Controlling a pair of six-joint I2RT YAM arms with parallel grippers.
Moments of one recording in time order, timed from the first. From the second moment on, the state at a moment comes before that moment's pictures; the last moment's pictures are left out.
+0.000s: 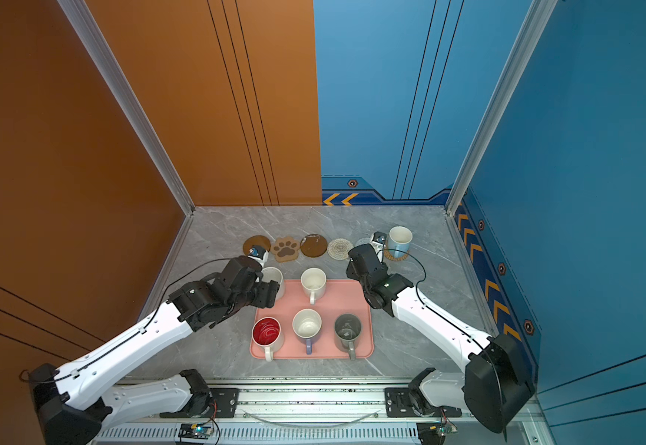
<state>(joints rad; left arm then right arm) -0.77 1.10 1.02 -0.80 -0.32 -0.41 0.60 1.30 0.91 -0.31 0.43 0.72</state>
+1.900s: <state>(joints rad) -0.63 1.40 0.87 -0.62 -0.26 -0.51 0.52 1.37 0.85 -0.17 0.26 0.72</state>
